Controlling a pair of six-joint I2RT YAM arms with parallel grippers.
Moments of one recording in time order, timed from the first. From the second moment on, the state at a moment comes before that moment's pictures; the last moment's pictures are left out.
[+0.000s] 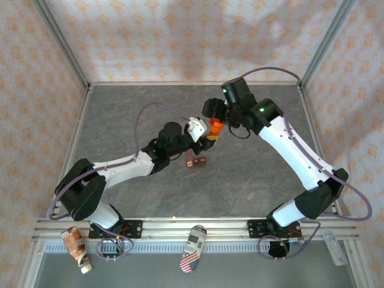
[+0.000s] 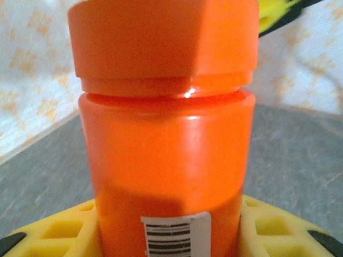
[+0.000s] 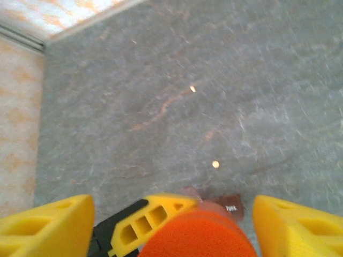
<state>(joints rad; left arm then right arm) -0.70 1.51 0.87 0.48 0.26 0.10 0.60 1.48 1.66 -0.95 0.01 0.77</state>
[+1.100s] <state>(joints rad) -0.59 1.54 1.03 0.43 0.95 -0.17 0.49 1.46 1.95 -1.33 -0.37 0.12</state>
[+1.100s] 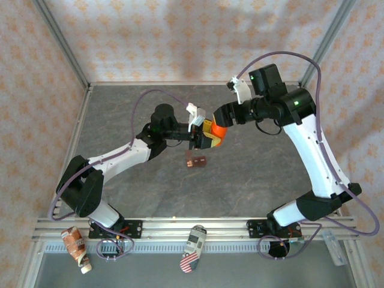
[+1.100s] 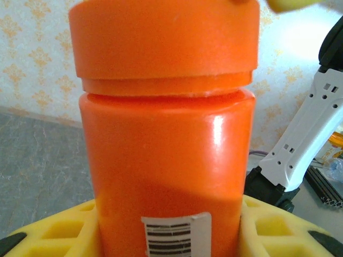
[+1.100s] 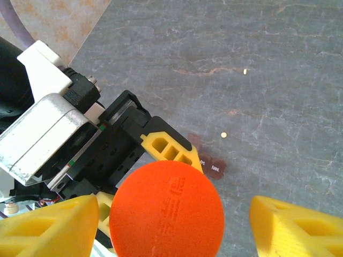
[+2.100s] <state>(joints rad) -0.65 1.49 0.91 0.26 0.45 0.03 0.68 1.43 1.55 -0.96 0.06 0.67</state>
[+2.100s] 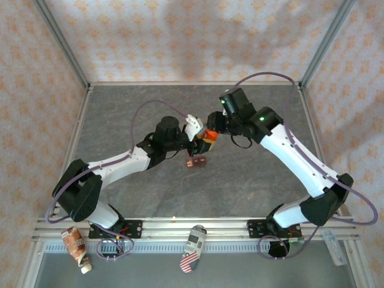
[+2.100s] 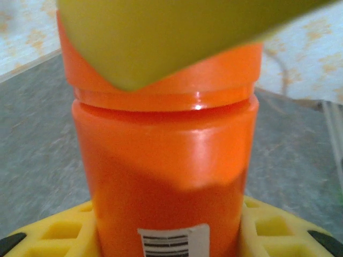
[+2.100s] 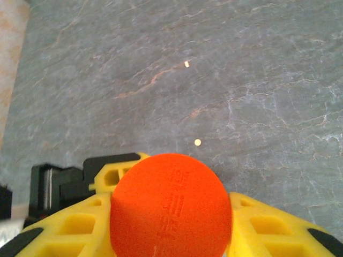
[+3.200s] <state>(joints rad) -0.58 1.51 1.01 0.42 0.87 -0.10 0.55 1.48 1.95 -1.28 -0.24 0.19</state>
